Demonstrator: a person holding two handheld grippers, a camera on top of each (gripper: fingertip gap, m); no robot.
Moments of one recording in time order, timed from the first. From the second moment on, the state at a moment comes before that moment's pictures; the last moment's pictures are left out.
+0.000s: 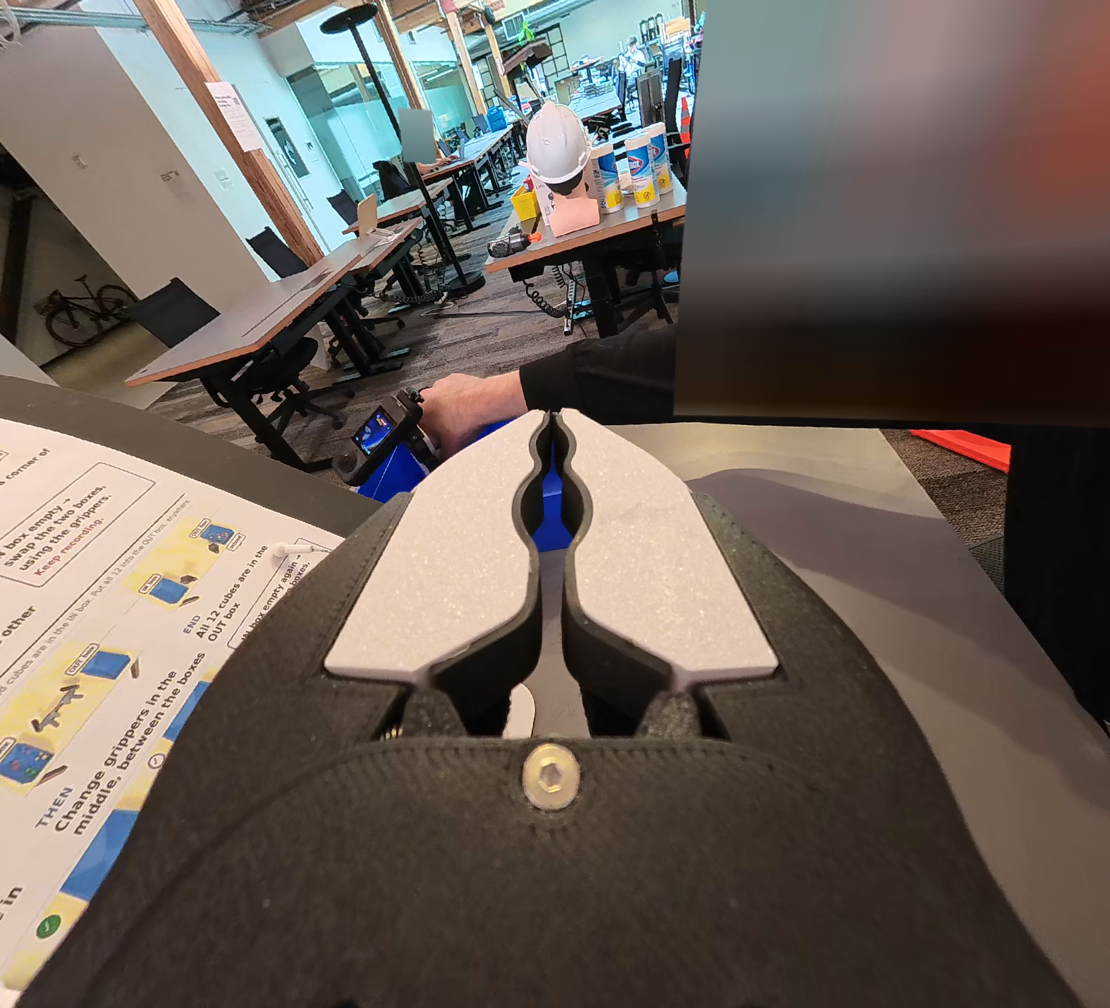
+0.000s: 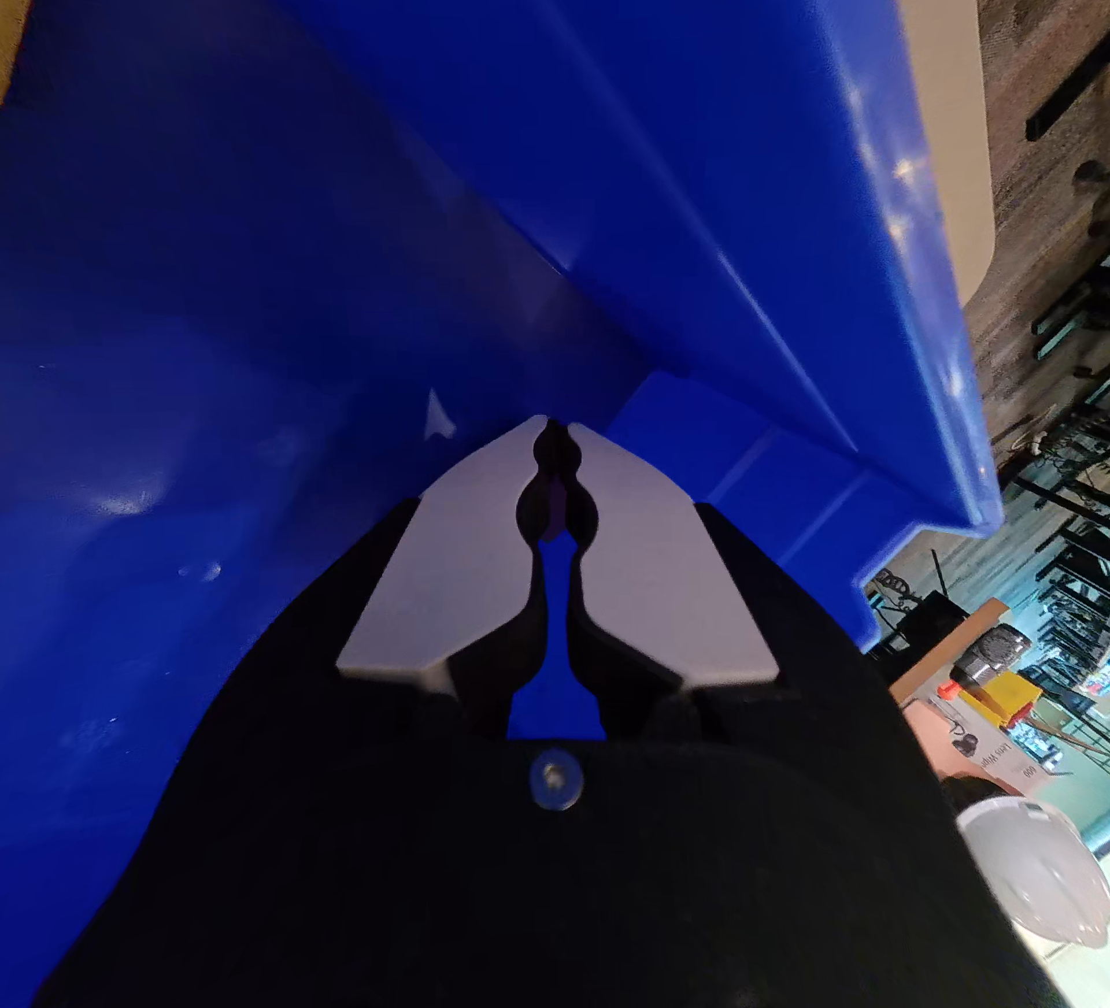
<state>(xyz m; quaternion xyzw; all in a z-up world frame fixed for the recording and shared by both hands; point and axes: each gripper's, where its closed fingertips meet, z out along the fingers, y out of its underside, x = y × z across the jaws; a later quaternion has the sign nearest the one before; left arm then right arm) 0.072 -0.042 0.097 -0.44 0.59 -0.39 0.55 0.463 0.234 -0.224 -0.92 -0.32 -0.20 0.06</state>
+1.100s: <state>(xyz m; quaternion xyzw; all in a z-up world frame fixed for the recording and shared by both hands) 0.070 -0.047 0.100 -0.44 0.59 -0.39 0.55 0.439 0.202 -0.223 -0.92 -0.37 -0.14 0.03</state>
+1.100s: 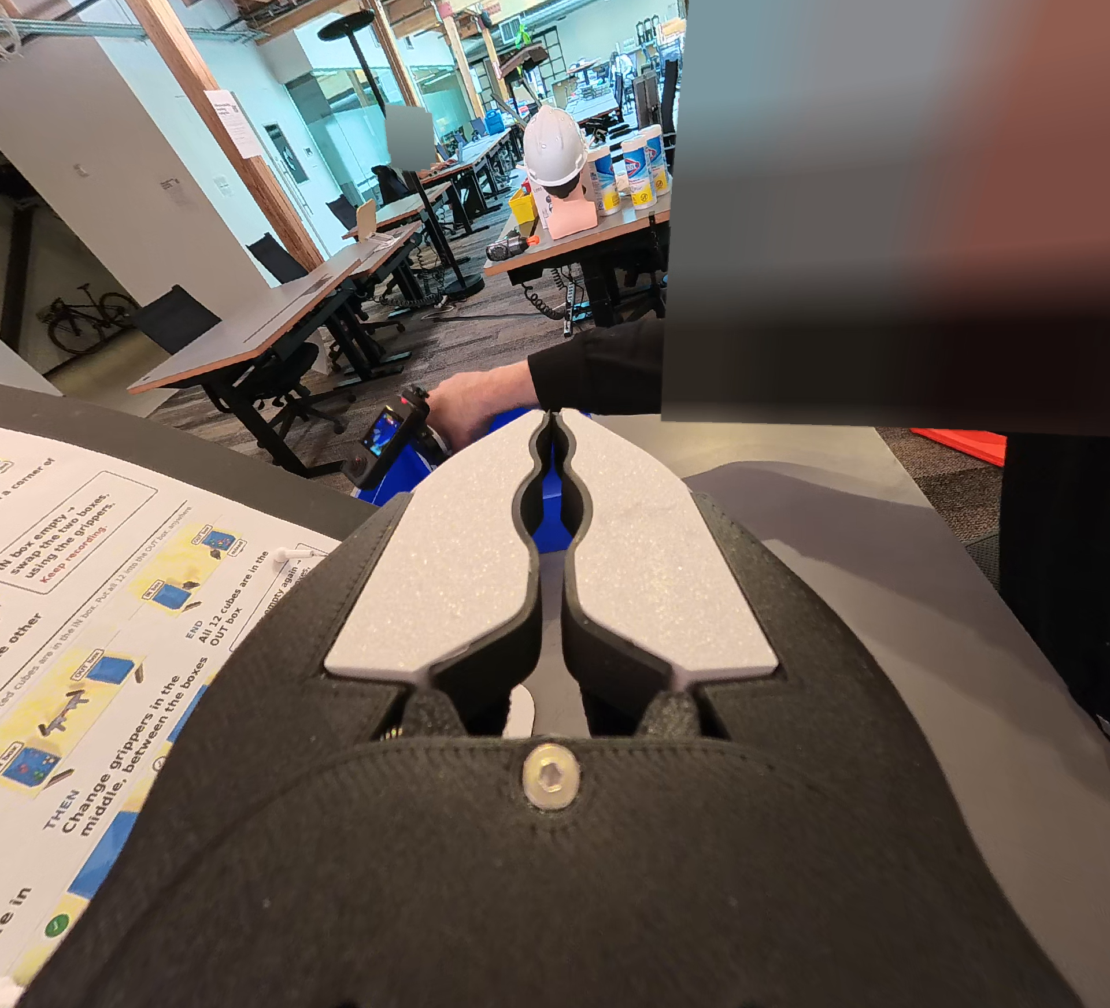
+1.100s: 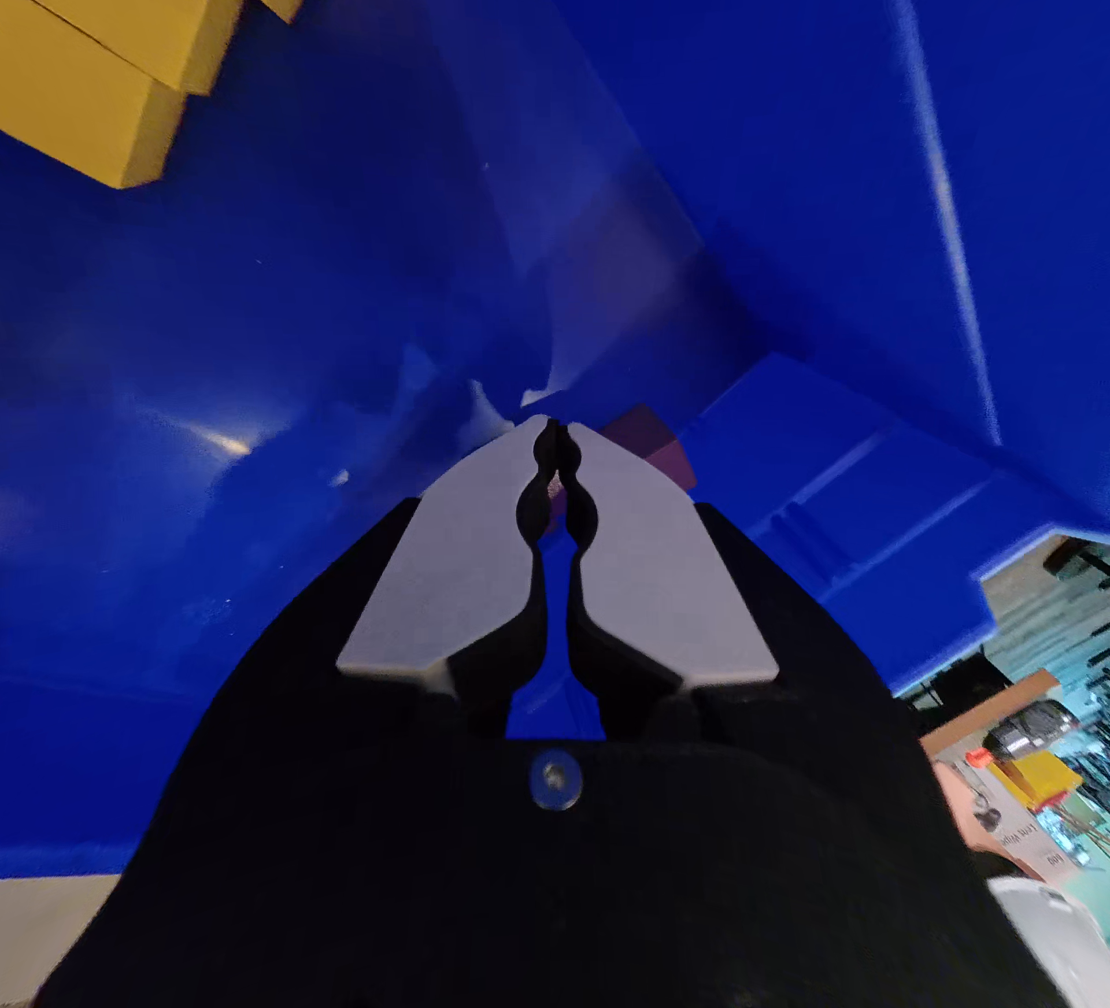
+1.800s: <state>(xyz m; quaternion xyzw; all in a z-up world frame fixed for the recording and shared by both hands) 0.072 -0.048 0.097 -0.44 0.60 -0.39 0.54 0.456 0.208 -0.217 -0.92 -0.36 -0.18 0.02</state>
